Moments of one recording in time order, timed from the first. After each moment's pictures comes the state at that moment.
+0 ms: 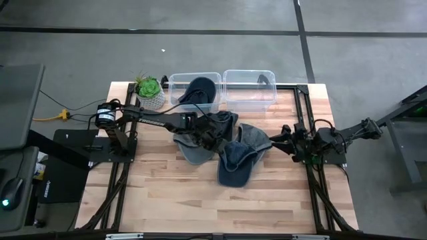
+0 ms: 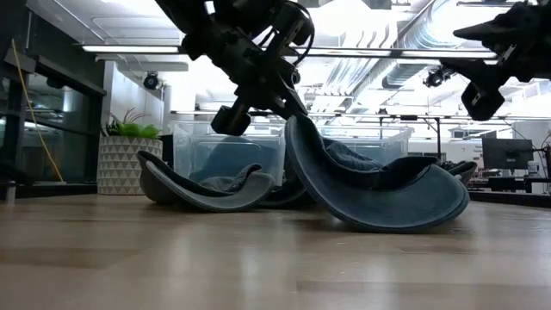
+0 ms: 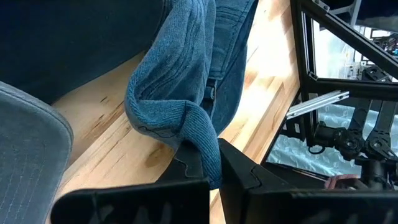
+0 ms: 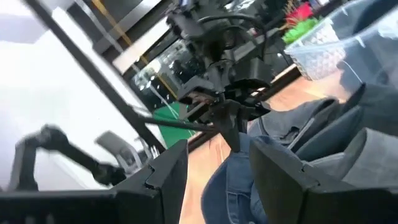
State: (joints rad) left arm 0.07 1.76 1.20 -0.18 0.41 -1.08; right arm 0.28 0.03 0.01 0.15 0.30 0.66
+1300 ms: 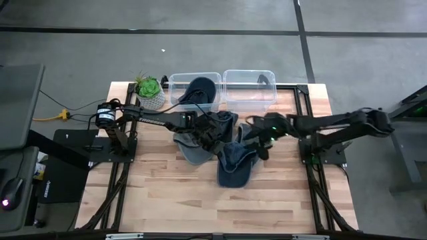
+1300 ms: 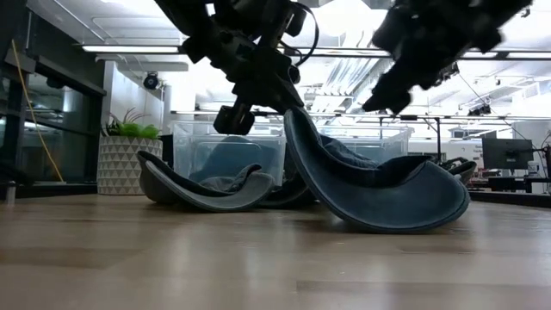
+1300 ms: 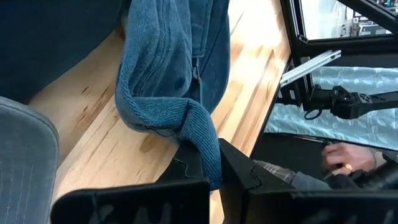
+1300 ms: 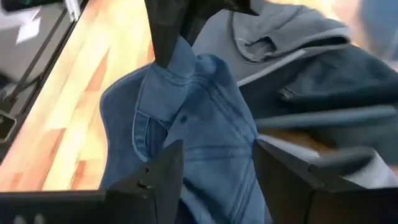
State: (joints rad) left arm 0.09 1.76 1.20 -0.19 0.53 -0.94; right arm -0.11 1.18 0.64 -0.09 -0.24 0.09
